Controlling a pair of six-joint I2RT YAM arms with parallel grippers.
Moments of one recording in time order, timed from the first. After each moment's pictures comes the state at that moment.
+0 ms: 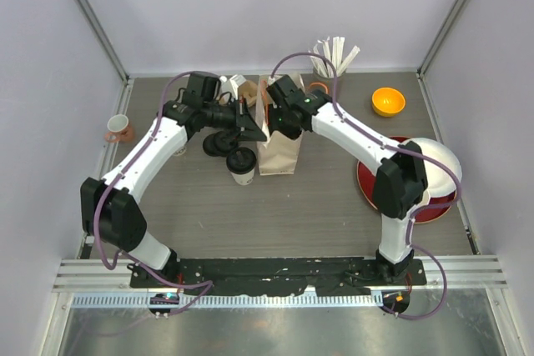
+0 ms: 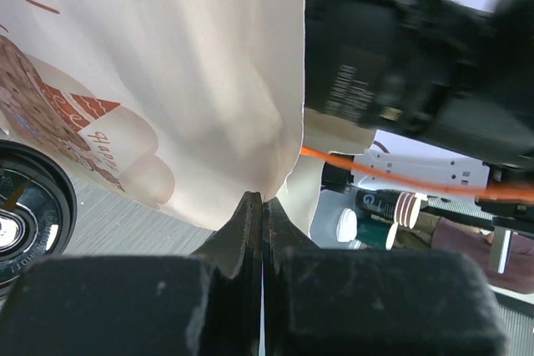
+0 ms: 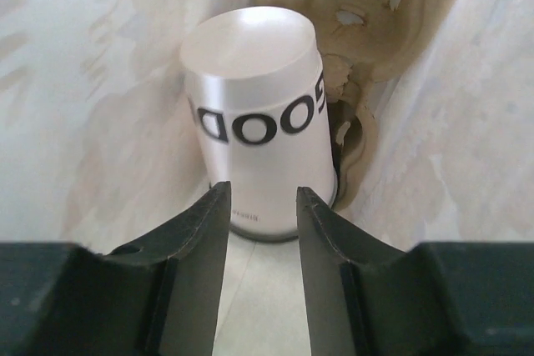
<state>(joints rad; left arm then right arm) -0.40 1.56 1.41 -0.58 0.77 -0.61 0.69 1.92 1.76 -0.84 0.07 0.43</state>
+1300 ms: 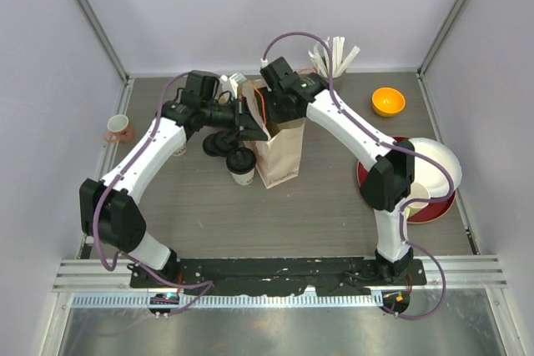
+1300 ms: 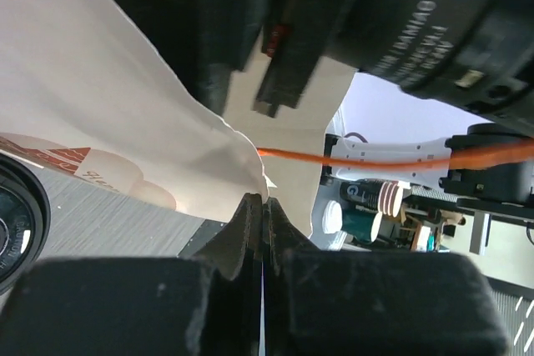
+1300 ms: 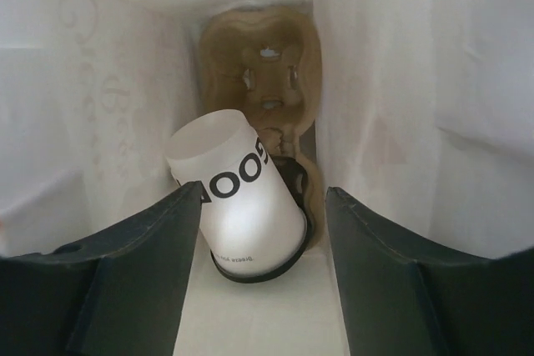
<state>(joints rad) -0.39 1.55 1.41 -0.56 0.84 -0.63 0.69 1.99 2.06 -0.96 0.17 0.32</state>
